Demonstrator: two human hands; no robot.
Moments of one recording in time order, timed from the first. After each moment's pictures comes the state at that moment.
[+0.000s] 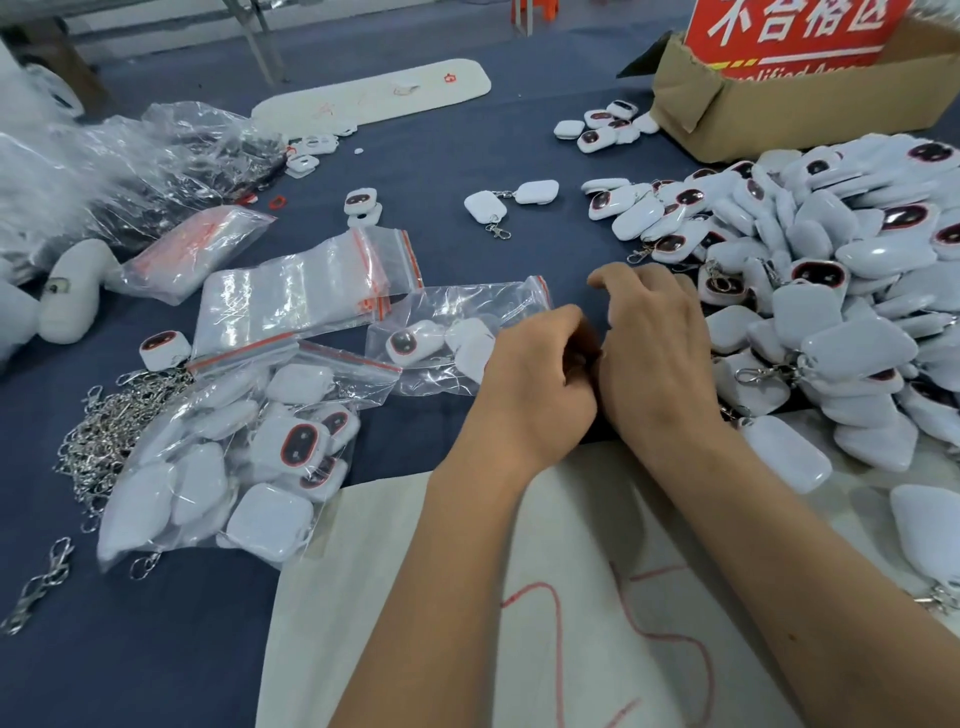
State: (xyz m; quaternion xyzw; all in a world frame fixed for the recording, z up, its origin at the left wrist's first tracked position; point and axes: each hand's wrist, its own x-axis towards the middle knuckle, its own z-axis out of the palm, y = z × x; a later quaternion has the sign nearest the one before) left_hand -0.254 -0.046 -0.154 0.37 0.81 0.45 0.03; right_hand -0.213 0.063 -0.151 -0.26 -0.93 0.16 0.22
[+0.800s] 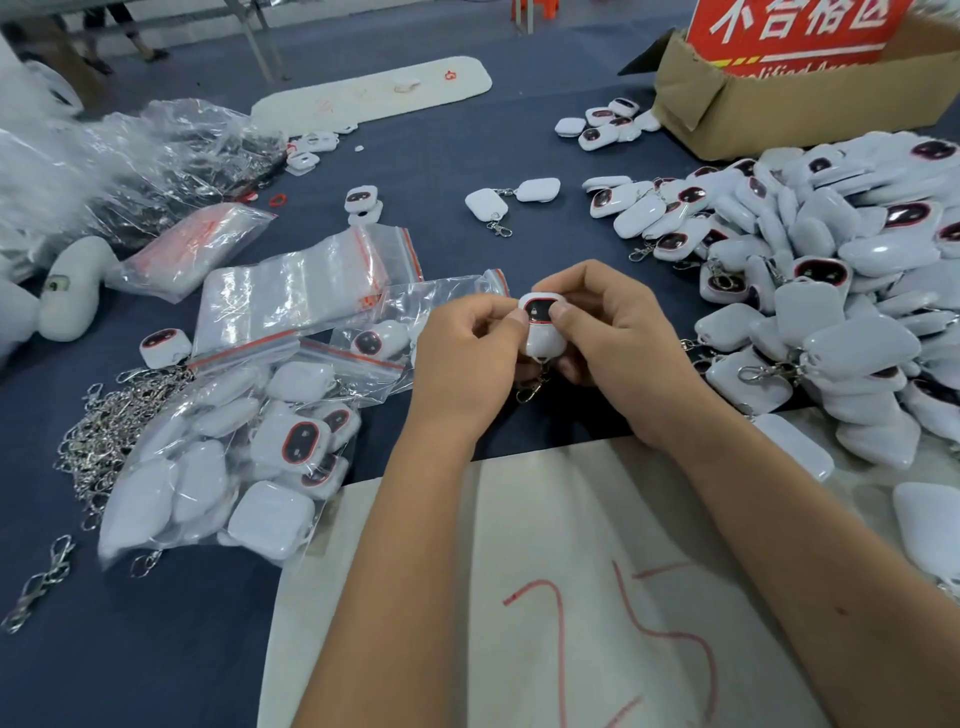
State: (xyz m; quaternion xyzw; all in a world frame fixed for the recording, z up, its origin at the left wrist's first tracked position) left_hand -0.278 -0.070 -0.147 0.13 0.76 0.63 0.12; right_hand -0.222 0.063 -0.158 -0.11 -0.73 0.66 0.17
